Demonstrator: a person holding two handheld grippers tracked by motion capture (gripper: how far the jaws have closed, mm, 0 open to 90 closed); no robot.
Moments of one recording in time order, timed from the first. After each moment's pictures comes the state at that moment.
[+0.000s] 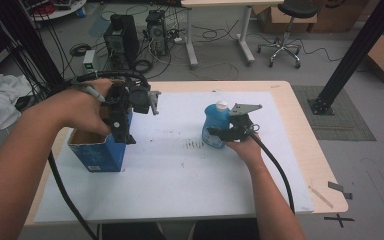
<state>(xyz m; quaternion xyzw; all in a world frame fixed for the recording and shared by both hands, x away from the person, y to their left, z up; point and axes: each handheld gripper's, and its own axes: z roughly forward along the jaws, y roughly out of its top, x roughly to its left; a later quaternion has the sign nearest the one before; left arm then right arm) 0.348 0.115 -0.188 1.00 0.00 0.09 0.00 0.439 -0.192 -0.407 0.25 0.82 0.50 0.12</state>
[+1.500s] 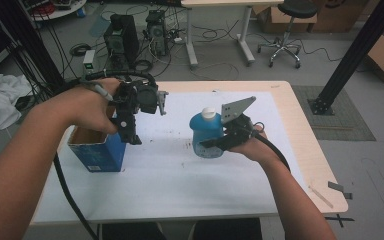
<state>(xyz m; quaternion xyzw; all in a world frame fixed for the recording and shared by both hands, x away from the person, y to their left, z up) 0.347 0.099 -0.185 1.00 -0.01 0.07 0.00 0.383 -0.162 -0.323 0.04 0.89 0.46 0.05</state>
